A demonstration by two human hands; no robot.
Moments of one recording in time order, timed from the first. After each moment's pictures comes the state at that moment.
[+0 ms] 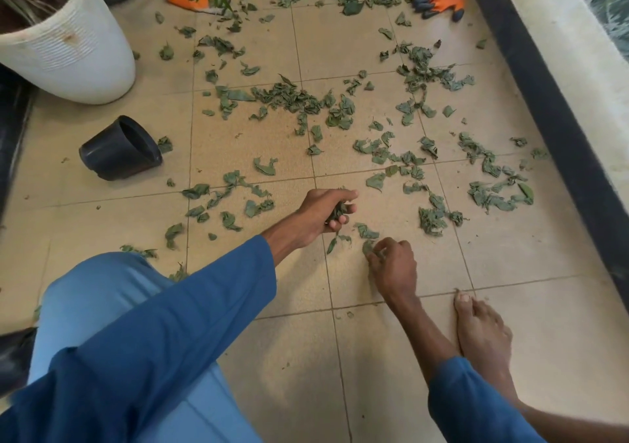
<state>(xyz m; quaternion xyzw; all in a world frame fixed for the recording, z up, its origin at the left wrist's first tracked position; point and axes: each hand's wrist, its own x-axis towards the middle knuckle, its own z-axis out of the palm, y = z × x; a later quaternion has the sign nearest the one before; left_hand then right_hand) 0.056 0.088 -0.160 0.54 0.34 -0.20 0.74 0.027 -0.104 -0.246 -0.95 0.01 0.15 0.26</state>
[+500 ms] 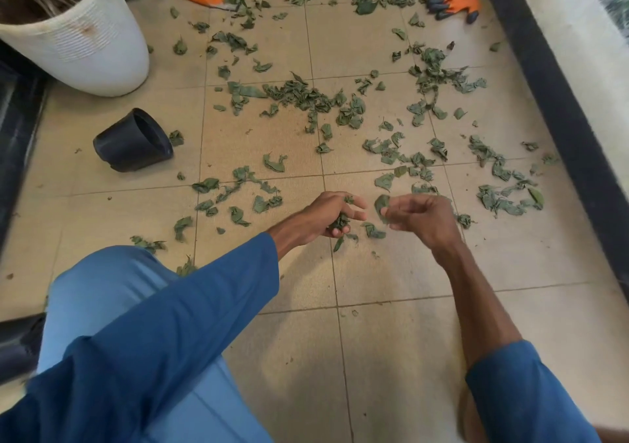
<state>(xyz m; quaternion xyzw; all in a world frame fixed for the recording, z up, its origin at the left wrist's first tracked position) 0.047 0.097 -0.163 0.60 0.29 -0.27 0.70 0.102 -0.109 -0.155 -0.75 0.02 0.28 0.60</state>
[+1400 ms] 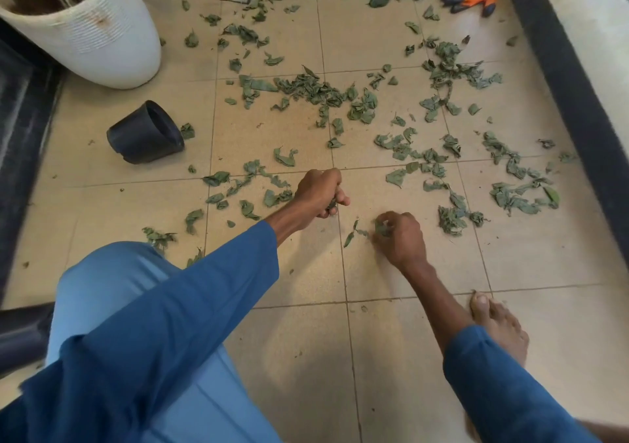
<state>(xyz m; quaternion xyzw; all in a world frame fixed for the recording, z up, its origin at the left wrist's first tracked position) 0.045 0.121 -0.145 0.68 0.36 -0.14 0.62 0.067 -0.078 -0.232 -0.94 -0.09 0.19 0.26</state>
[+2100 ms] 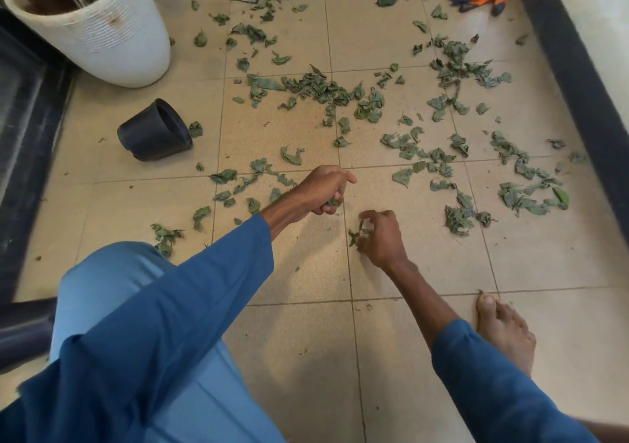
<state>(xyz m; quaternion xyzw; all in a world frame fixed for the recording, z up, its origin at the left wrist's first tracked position) 0.043 0.139 -0.136 0.72 0.28 -0.22 0.60 0.049 -0.042 -0.236 -0.92 -0.14 0.23 0.29</state>
